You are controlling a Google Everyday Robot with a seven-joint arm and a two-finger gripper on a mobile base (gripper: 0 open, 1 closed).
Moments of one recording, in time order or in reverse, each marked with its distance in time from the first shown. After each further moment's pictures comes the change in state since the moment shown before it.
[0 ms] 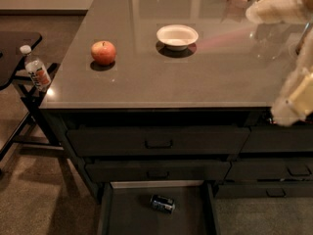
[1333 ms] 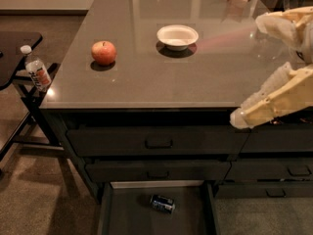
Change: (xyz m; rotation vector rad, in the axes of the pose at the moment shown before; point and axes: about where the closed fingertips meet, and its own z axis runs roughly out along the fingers) arm 0.018 -0.024 0.028 0.296 -0.196 0.048
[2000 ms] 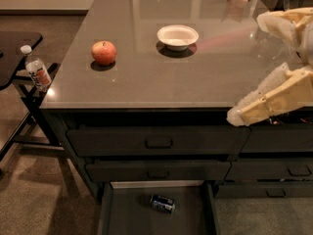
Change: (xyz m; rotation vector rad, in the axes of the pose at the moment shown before) arm 0.001 -0.006 0.003 0.041 -0.025 -0.004
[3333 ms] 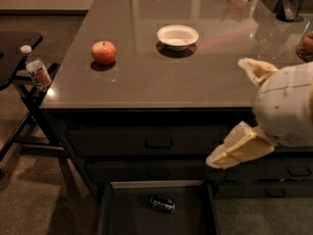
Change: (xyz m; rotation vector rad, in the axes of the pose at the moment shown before) arm 0.058 0.039 0.046 0.104 0.263 -0.117
